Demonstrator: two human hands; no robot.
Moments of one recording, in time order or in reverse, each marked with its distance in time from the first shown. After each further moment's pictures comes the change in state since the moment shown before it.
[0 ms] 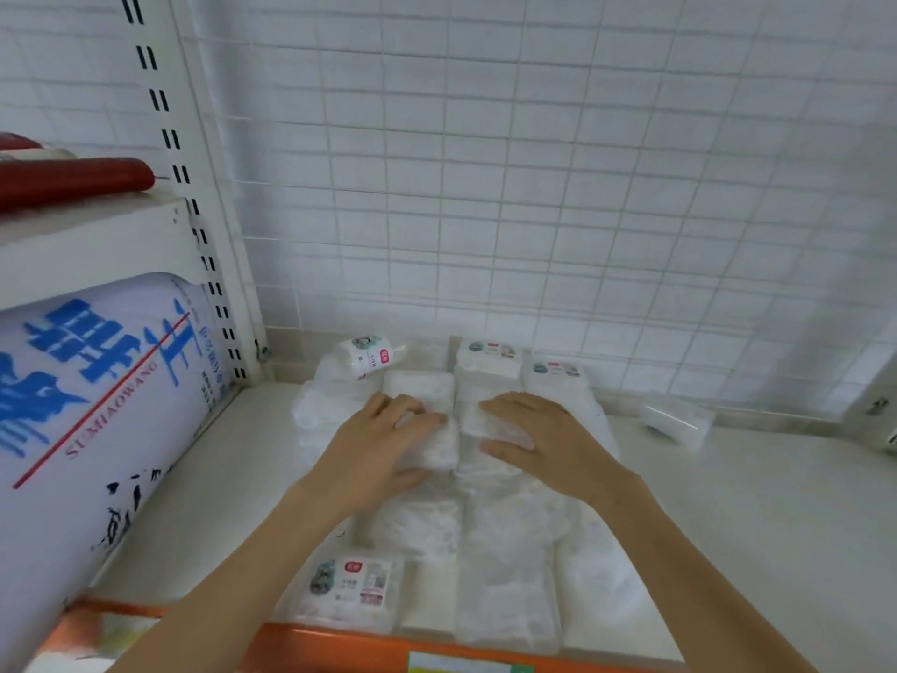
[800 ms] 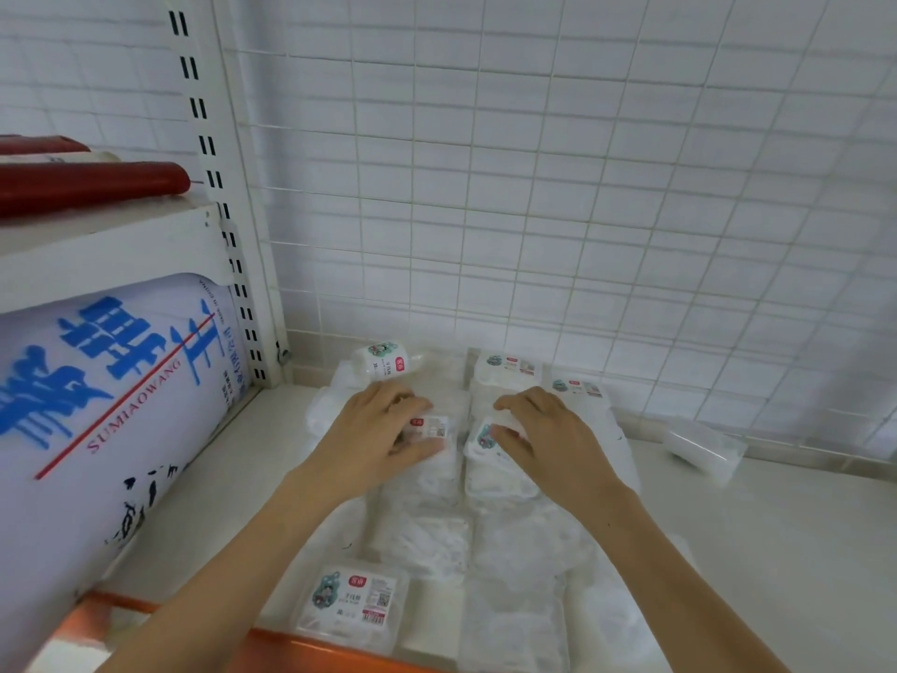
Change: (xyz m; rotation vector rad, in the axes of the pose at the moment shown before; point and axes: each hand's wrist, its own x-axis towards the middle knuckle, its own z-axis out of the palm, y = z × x) left_hand 0.013 -0.010 -0.020 -0.088 -0.023 -0.222; right_hand 0.021 -0.007 0.007 -0.129 0.189 0.018
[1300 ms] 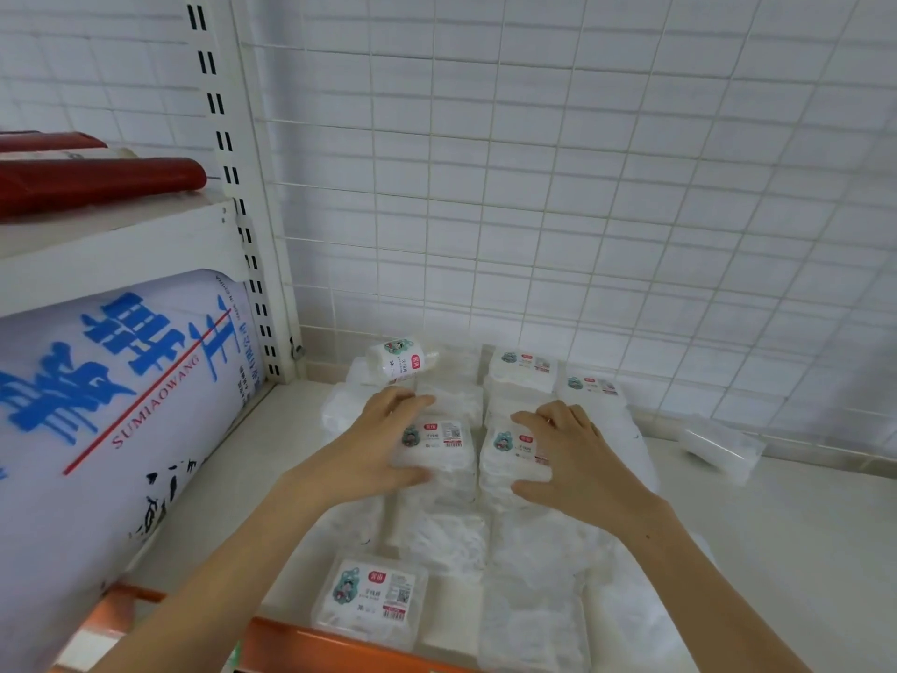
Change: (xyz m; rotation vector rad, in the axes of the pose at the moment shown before) left_hand -0.015 -0.008 -0.009 -0.307 -0.231 -0.101; right_hand -0.013 -0.002 -0.007 -0.059 -0.279 0.001
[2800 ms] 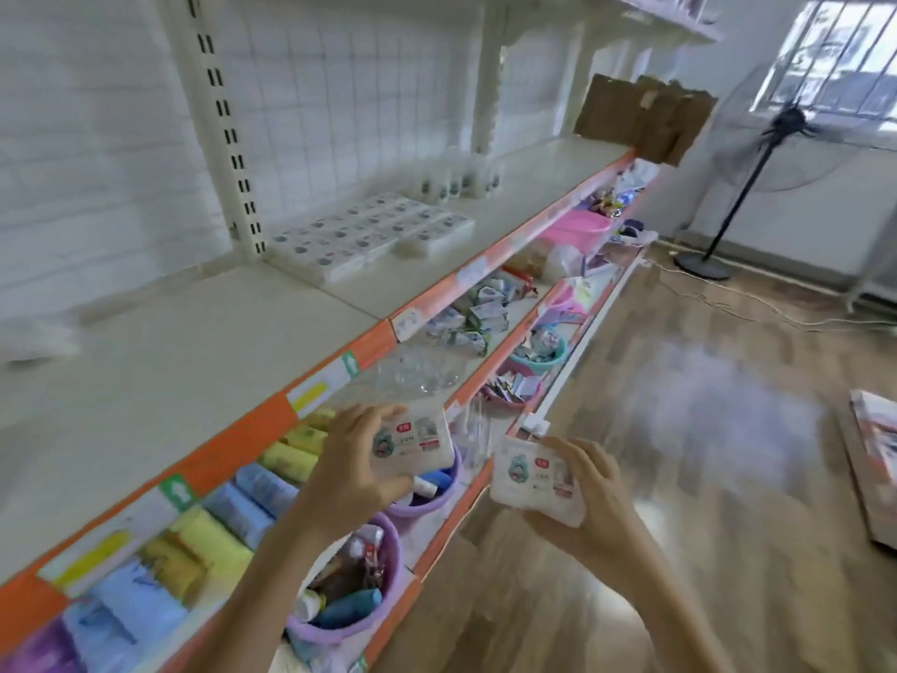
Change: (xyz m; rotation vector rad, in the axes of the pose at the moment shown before) left_hand -0.062 0.417 0.313 -0.471 -0.414 0.690; right_hand -0.591 0.052 0.005 0.119 0.655 1.143
